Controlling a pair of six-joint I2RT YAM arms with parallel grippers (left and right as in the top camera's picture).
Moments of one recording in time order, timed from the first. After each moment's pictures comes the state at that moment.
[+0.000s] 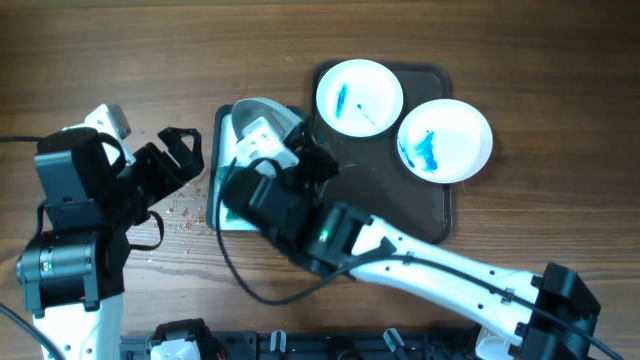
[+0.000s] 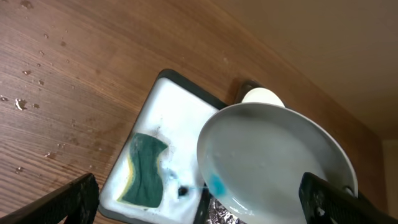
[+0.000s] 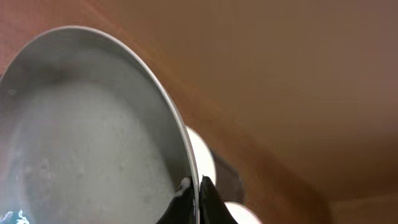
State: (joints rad) left arm 0.12 0.96 1.18 -0.97 0.23 -0.52; right arm 1.13 1.66 1.35 -0.37 1.07 -0.14
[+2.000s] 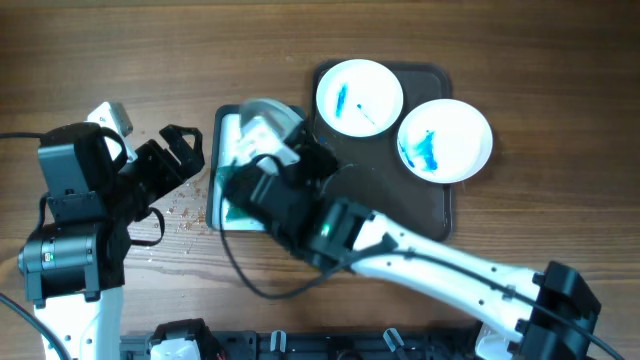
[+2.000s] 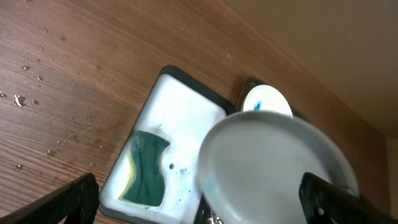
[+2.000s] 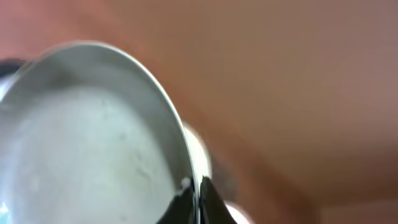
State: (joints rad) left arm 0.12 0.98 1.18 -0.97 0.23 -0.52; right arm 1.07 1.67 1.36 -0.47 0.96 -0.07
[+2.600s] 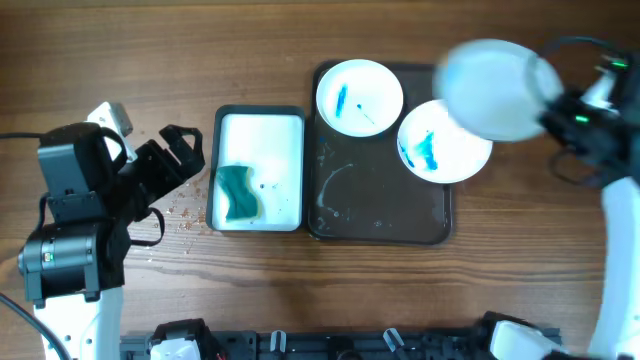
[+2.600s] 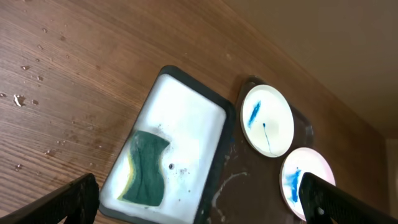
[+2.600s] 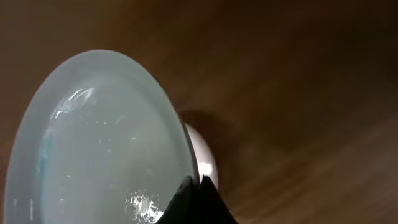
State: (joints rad) left arm 0.12 0.98 1.18 -0.97 0.23 -0.52; right arm -0.29 1.33 1.36 -0.93 -0.08 0.48
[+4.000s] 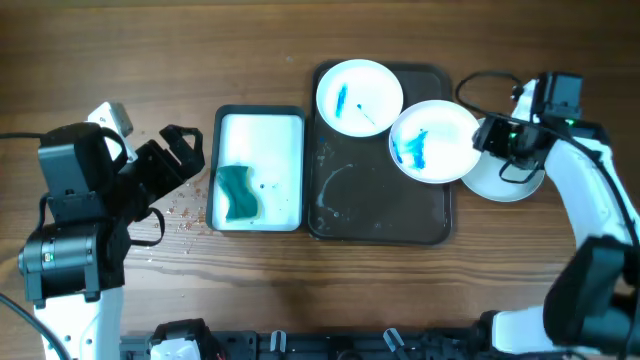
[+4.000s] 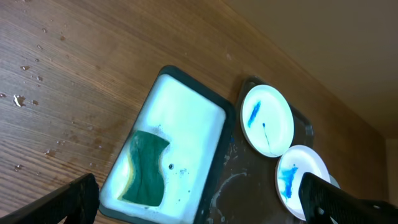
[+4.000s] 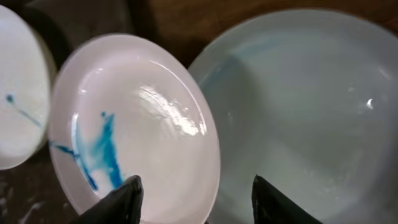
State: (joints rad) left arm 0.12 0.98 1.18 -0.97 0.23 -0.52; right arm -0.18 1.63 1.09 -0.63 -0.19 0.23
